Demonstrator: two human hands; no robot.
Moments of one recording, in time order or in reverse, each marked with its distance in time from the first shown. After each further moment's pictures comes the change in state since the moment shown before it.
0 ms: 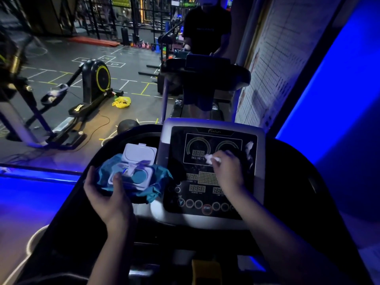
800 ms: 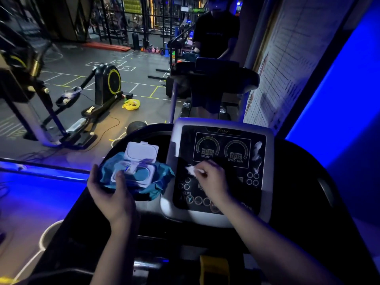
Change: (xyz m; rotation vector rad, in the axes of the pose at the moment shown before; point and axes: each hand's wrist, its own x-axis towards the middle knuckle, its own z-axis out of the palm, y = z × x) left_hand 0.004 0.017 -0.019 -0.013 0.045 0.060; right_hand -0.040 -0.039 0.036 0.304 -0.112 -0.131
